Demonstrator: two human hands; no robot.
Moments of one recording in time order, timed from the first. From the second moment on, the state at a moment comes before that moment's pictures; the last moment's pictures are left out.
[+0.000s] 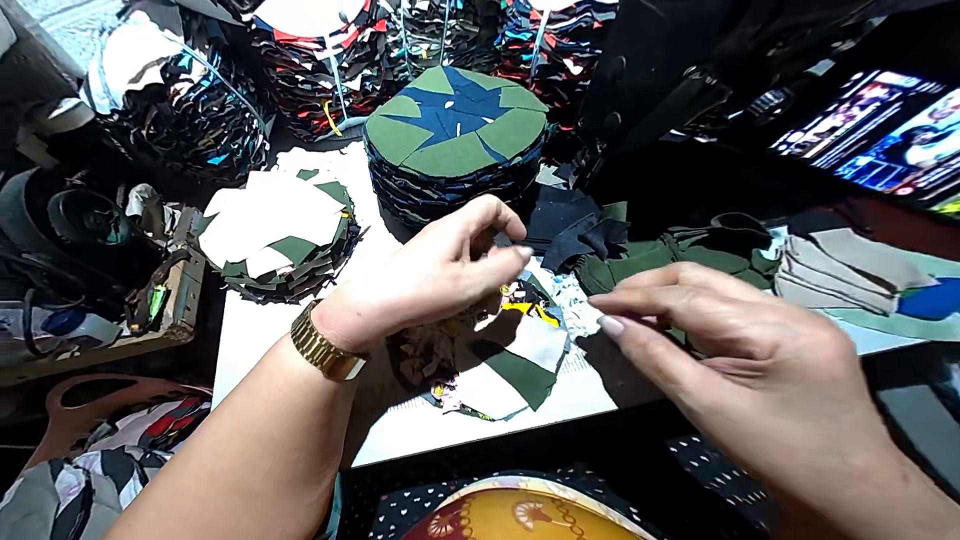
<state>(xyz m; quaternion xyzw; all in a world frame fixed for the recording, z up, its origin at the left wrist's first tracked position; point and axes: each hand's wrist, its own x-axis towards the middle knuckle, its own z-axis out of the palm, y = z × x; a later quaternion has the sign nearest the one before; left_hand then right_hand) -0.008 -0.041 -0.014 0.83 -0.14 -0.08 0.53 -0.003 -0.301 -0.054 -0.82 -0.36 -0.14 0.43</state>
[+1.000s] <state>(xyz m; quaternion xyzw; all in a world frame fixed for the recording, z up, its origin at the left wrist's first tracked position) -0.015 -0.070 -0.018 0.69 -0.29 -0.04 0.66 -0.004 -0.279 -0.050 -0.67 -0.17 0.03 0.72</state>
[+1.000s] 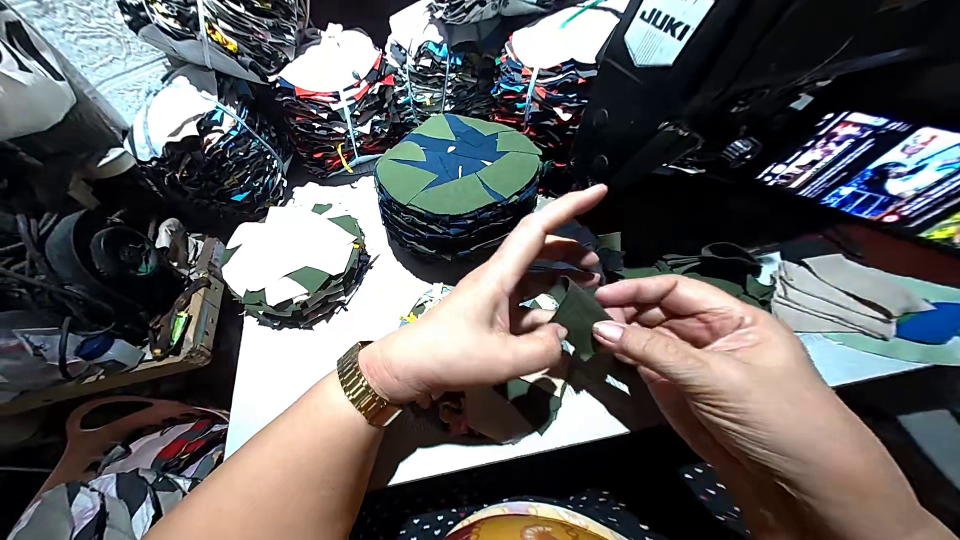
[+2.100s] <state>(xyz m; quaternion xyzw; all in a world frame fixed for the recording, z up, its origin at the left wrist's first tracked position) -0.008 -0.056 -0.023 0.78 -0.16 -0.02 0.60 0.003 -0.278 -0.052 -0.71 -0.22 -0.07 0.66</state>
